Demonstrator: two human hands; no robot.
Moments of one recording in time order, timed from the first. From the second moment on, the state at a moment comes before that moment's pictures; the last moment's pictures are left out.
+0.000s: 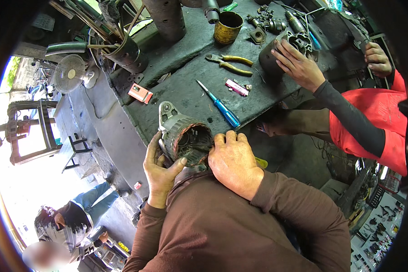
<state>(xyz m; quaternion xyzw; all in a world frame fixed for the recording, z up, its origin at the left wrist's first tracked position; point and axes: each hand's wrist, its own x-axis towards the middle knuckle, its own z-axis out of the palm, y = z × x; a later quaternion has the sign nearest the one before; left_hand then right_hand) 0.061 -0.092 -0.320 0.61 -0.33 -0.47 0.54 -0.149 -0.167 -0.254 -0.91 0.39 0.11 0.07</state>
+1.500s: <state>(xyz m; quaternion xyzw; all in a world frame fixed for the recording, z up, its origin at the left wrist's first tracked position) 0.076 -0.107 -0.316 0.62 -0.31 -0.49 0.53 -0.150 -0.195 -0.264 -0.94 0.31 0.06 0.11</state>
